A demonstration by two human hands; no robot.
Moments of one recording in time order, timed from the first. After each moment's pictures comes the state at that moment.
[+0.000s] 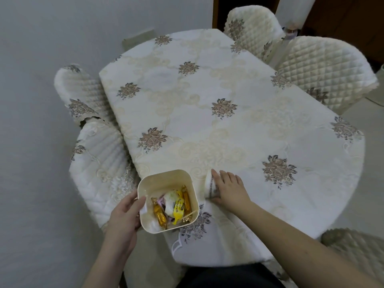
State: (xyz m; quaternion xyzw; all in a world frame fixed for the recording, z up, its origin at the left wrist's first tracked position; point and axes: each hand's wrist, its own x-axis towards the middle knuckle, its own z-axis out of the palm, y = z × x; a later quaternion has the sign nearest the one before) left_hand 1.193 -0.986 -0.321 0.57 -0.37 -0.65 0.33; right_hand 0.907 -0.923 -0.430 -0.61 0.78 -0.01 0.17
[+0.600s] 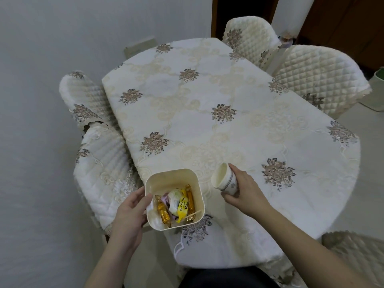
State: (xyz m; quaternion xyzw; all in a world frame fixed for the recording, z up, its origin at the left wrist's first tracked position) left_hand 1.190 -0.992 -0.316 0.54 -0.40 -0.66 0.33; right_hand 0.889 -0.892 -0.373 -0.53 0.77 -0.27 0.23
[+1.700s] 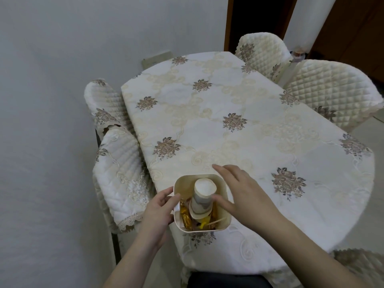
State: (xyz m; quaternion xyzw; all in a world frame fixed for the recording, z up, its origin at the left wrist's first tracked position) left_hand 1.163 -0.971 -0.305 0.53 -0.40 -0.68 0.31; right_hand 0.949 -0.891 -0.252 -0.67 0.70 -0.22 0.11
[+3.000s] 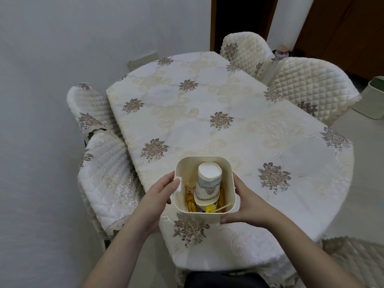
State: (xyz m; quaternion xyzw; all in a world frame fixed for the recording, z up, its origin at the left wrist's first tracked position) left_hand 1.137 -0.990 -0.276 0.43 -0.57 -0.67 0.19; right_hand 0.902 -0.862 -0.298 -0.53 0.65 -0.34 0.43
